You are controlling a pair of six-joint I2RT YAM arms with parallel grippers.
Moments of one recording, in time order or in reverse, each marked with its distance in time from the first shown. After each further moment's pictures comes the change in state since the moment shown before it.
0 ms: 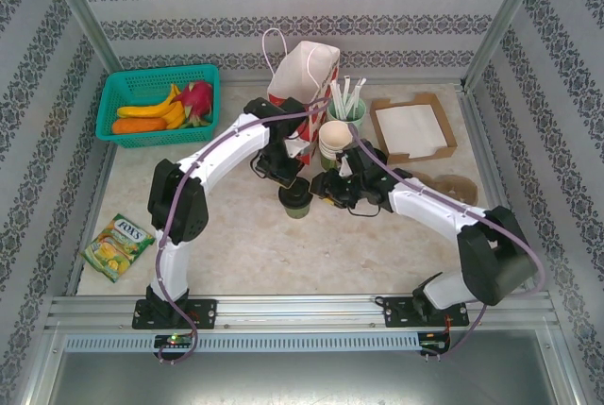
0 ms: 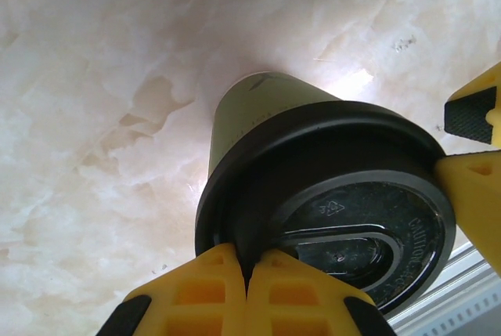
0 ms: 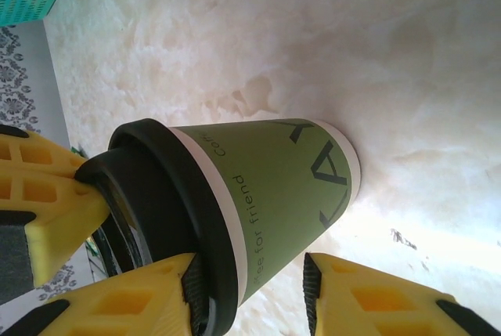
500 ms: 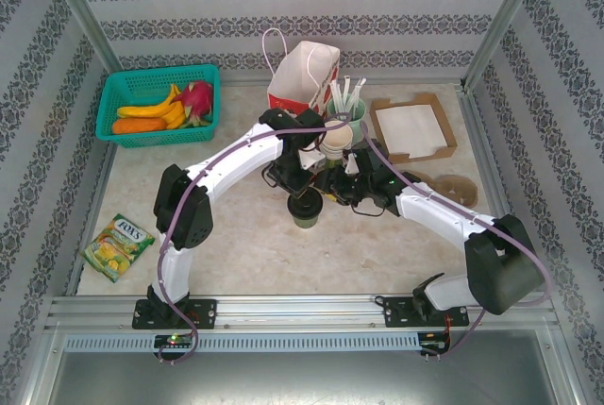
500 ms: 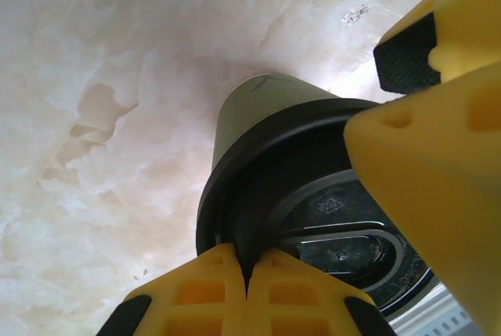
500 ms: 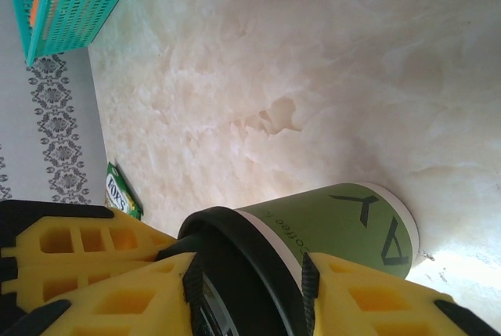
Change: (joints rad) left arm -0.096 -0.004 0.000 0.002 -0.038 0.032; right arm -0.035 -0.045 -0.039 0.082 -0.019 0.042
